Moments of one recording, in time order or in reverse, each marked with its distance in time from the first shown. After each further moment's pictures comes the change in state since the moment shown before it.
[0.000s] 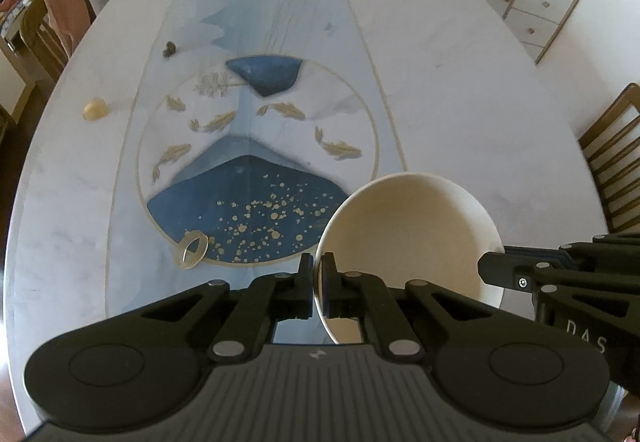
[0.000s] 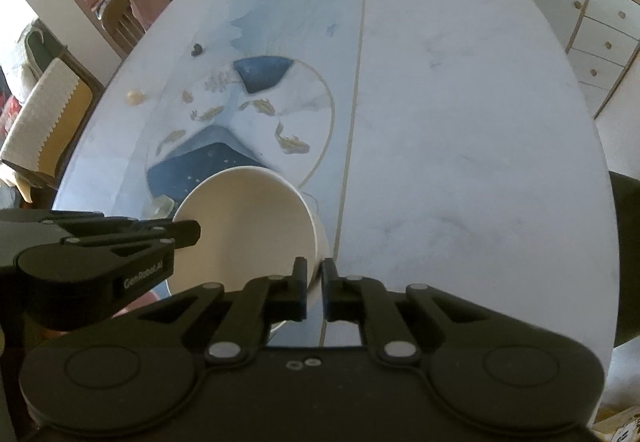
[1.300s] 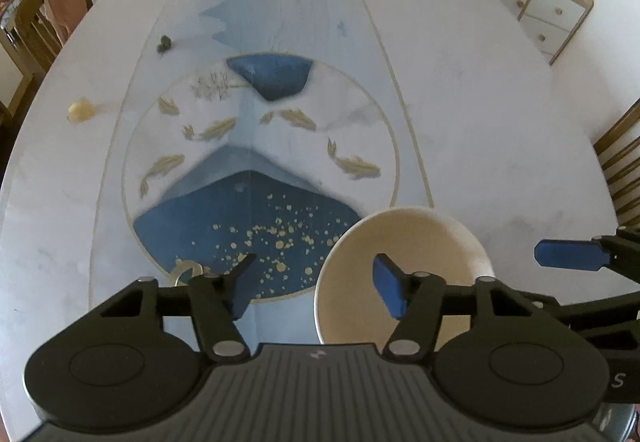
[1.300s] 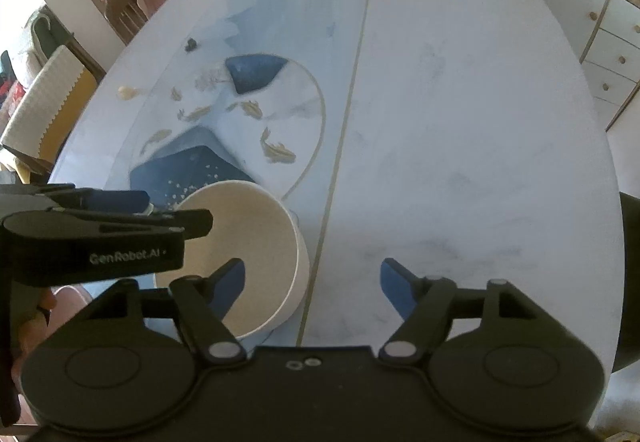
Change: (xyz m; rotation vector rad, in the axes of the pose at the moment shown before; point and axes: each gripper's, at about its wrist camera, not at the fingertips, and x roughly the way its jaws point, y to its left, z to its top) left arm 0.045 0.012 0.021 -0.027 0.017 -0.003; right arm 0.038 -0.015 0.014 -0.055 0.031 0.004
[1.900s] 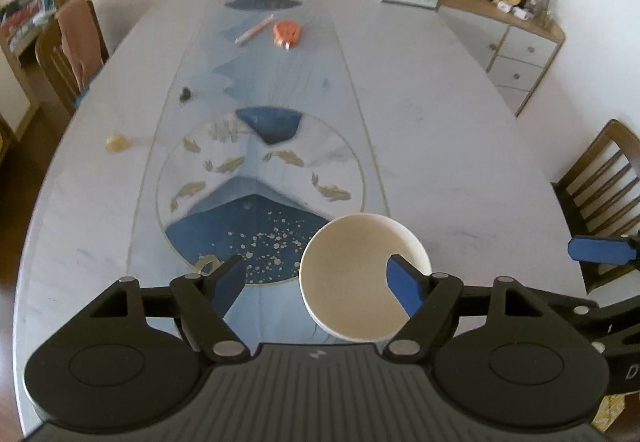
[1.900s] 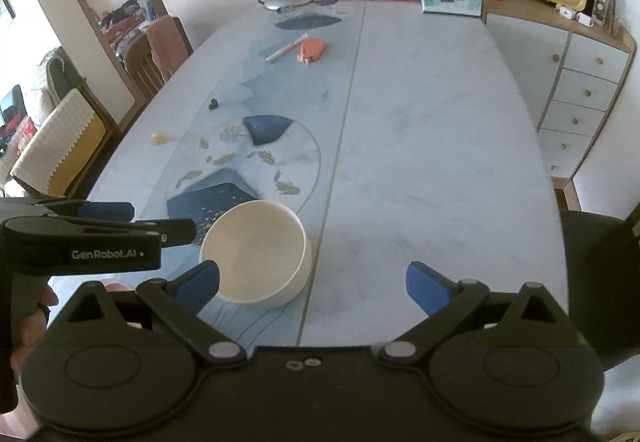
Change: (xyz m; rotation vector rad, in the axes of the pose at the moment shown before) left arm -0.082 -0.004 -0.023 -0.010 -0.141 -0.023; right arm -0.084 0.006 -0.033 0.000 -0.191 -0.008
